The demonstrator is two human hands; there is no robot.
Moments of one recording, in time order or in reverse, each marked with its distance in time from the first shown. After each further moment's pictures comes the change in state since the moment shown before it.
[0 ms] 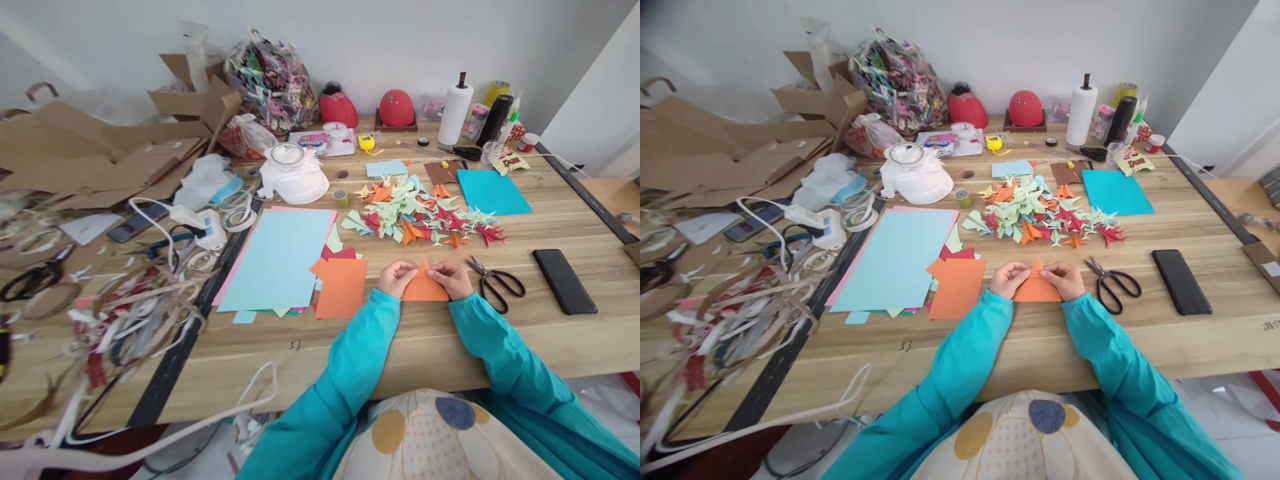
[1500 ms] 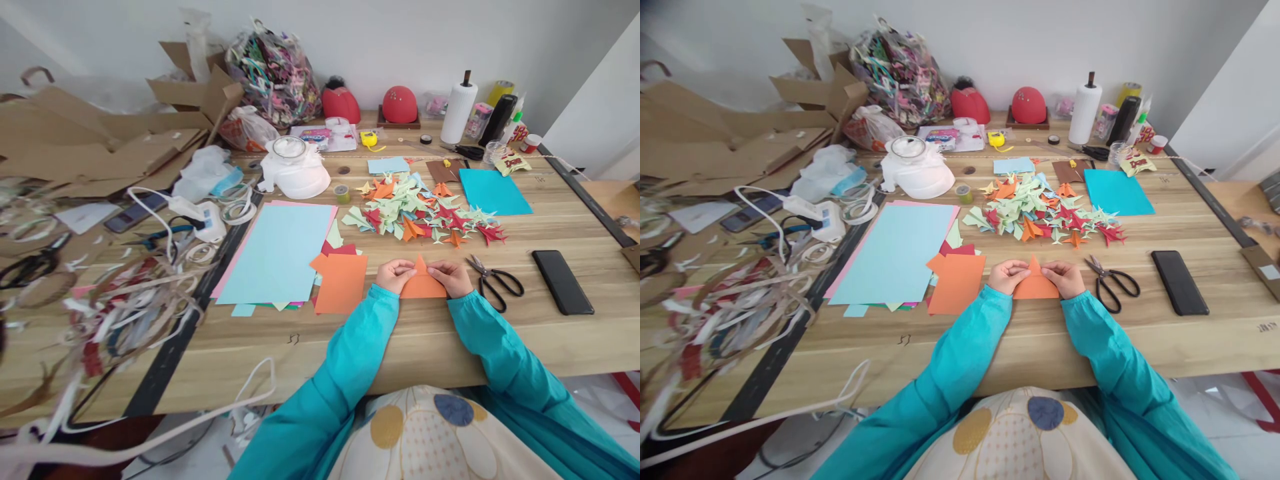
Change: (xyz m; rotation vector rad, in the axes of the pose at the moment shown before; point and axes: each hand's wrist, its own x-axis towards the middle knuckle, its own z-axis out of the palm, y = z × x) left_hand 0.005 -0.009 -0.003 -0.018 0.022 -0.027; right_hand 0.002 0.004 -0.002 0.004 -0.029 0.008
